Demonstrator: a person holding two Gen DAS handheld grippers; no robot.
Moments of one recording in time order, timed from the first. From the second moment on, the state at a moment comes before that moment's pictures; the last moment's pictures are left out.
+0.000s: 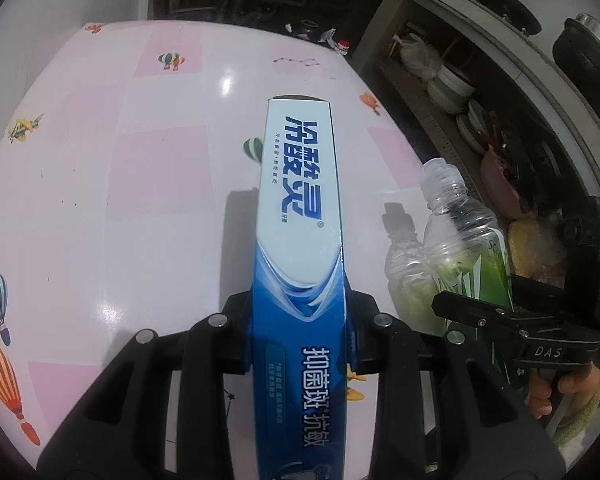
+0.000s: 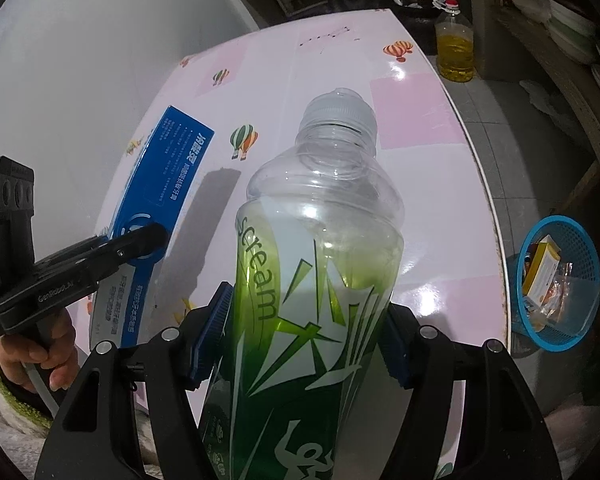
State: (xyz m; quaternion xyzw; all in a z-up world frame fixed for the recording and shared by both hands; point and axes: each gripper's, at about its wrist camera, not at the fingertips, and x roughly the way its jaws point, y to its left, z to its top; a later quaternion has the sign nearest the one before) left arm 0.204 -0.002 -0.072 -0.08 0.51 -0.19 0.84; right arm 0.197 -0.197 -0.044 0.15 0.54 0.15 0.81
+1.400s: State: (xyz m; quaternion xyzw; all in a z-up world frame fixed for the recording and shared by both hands) left arm 0.268 -0.380 -0.104 0.07 0.62 -0.42 0.66; right arm 0.030 -0.497 -0.142 0.40 0.49 -0.17 0.76
